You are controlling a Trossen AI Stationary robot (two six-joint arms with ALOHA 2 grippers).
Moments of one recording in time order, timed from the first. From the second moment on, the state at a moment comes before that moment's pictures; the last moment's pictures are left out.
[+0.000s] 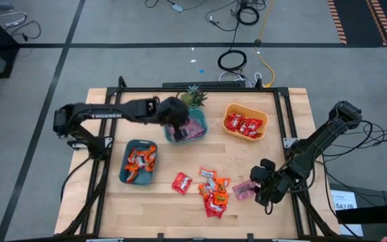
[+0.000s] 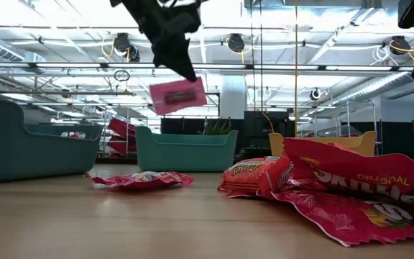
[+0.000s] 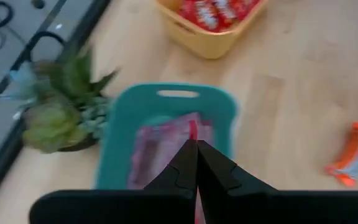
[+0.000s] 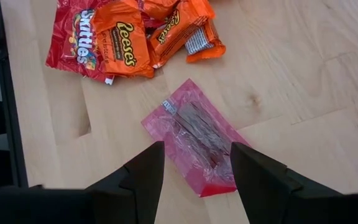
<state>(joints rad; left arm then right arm) 0.18 1.54 1.28 -0.58 -0.13 -0.06 0.79 1.24 0.75 -0.63 0.31 1.11</state>
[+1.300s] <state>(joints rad) 0.33 1.54 1.28 -0.62 -0.18 -0.12 0.79 1.24 0.75 -0.63 0.31 1.17</state>
